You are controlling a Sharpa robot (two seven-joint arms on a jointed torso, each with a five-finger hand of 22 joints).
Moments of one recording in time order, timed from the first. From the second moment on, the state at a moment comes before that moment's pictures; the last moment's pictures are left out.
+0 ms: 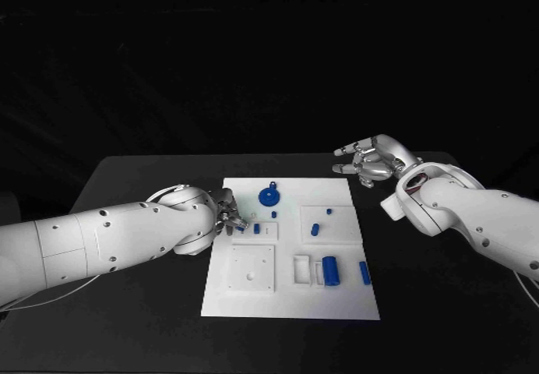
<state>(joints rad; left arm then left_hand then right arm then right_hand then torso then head) 1.34 -0.65 -0.24 1.40 -1.10 -0.19 -0.58 1.16 -0.01 0.31 -0.04 0.46 1.04 0.05 0.42 0.75 1.47 -0.08 0.64 0.38 1.37 -0.13 1.19 0.62 0.01 1.23 -0.14 0.50 1.31 1.09 -0.85 0.23 1.41 -1.02 -0.38 0.02 1.24 -0.09 0.09 -0.12 0.60 0.96 0.12 0.06 0.06 1.17 0.01 1.04 1.04 1.41 -0.07 0.99 0.91 0.08 1.47 -0.09 0.70 1.31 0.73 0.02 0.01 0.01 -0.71</state>
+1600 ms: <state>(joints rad) 1.32 -0.65 -0.24 1.41 -1.12 -0.20 -0.57 1.16 -0.02 0.33 -0.03 0.46 1.05 0.05 0.43 0.74 1.47 -0.08 0.64 0.37 1.37 -0.13 1.17 0.61 0.01 1.23 -0.14 0.50 1.31 1.09 -0.85 0.23 1.41 -1.02 -0.38 0.02 1.24 -0.09 0.09 -0.12 0.61 0.96 0.12 0.06 0.06 1.17 0.01 1.04 1.04 1.41 -0.07 0.99 0.91 0.08 1.47 -0.09 0.70 1.31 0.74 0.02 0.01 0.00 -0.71</state>
